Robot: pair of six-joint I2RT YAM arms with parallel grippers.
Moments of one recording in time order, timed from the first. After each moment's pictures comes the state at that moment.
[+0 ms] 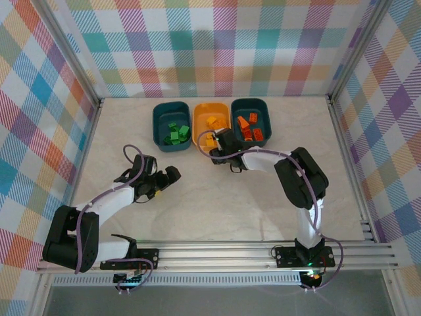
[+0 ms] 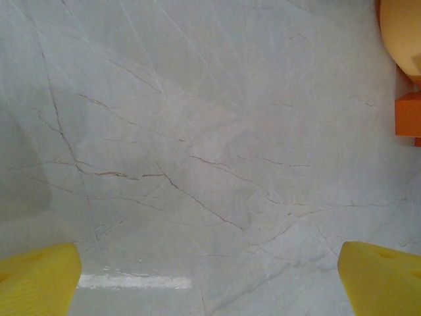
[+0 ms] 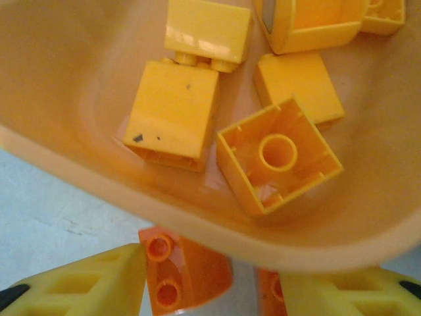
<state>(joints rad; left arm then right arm) -0.25 1.27 0.55 -0.24 0.23 -0.79 0.67 1.99 1.25 -0.11 0.13 0.17</state>
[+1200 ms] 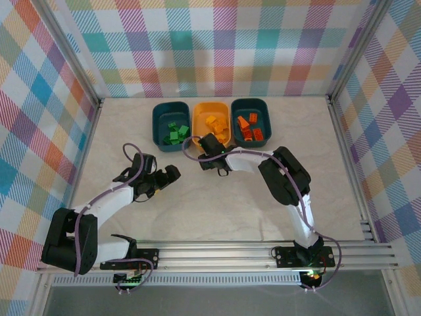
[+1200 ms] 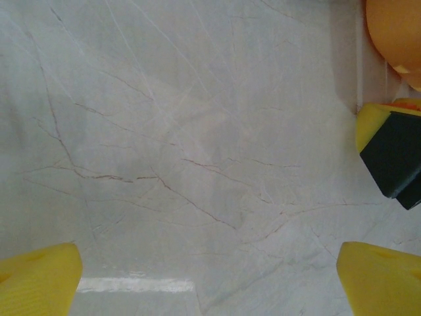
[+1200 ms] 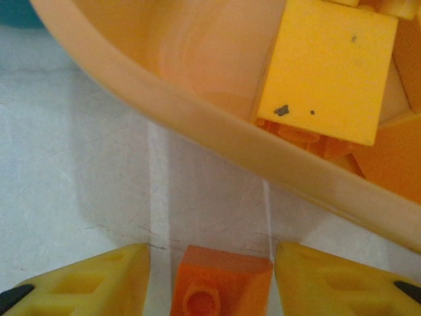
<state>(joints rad) -0.25 1.25 0.58 -0.27 0.22 -0.77 0.76 2.12 1.41 -0.25 0.19 0.23</state>
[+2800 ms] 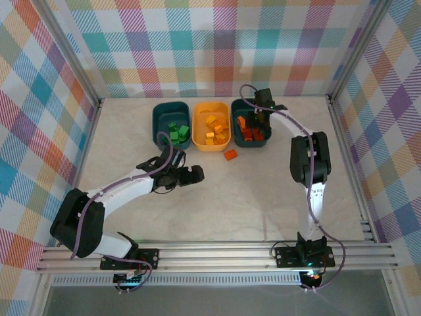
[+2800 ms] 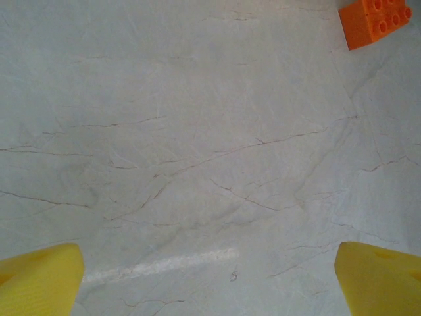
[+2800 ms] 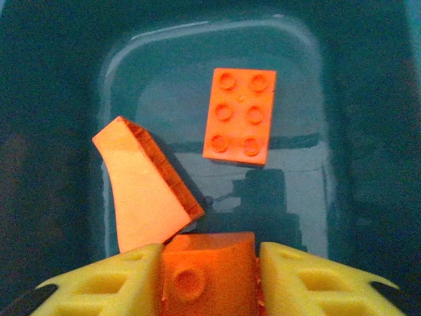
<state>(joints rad) -0.56 1.41 0.83 -0.41 0.12 -0.71 0.27 2.22 1.82 -0.55 -0.01 0.30</state>
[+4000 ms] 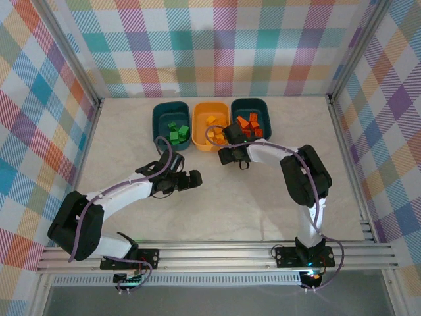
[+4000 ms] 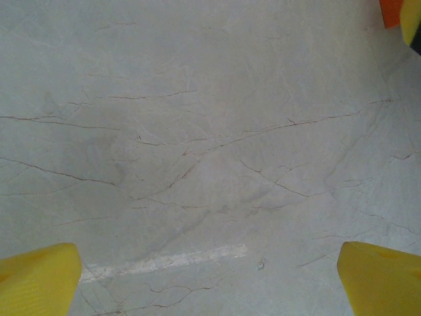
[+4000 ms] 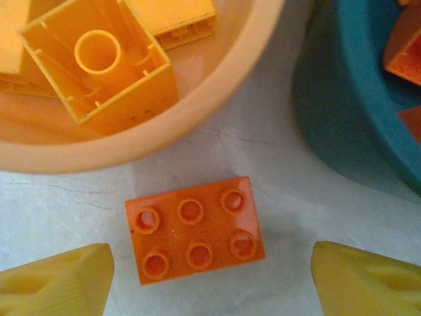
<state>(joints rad) -0.56 1.38 0.76 -0.39 0.10 -0.71 0.60 1.98 1.32 -0.39 0.17 0.19</state>
